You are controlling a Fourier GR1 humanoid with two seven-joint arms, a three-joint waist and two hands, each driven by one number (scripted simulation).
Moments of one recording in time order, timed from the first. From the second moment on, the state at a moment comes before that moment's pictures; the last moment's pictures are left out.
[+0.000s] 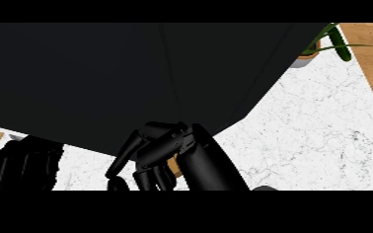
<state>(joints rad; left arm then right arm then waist) 0.20 0.51 -0.15 -1.71 0.70 -0.08 -0.45 -0.59 -0.06 0.71 -2.00 0.09 -0.42 0.66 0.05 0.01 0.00</state>
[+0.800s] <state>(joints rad) 0.27 0.53 -0.06 -1.70 0.72 -0.18 -0.45 -0.84 0.00 0.33 -1.34 -0.30 -0.06 0.30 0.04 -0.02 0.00</state>
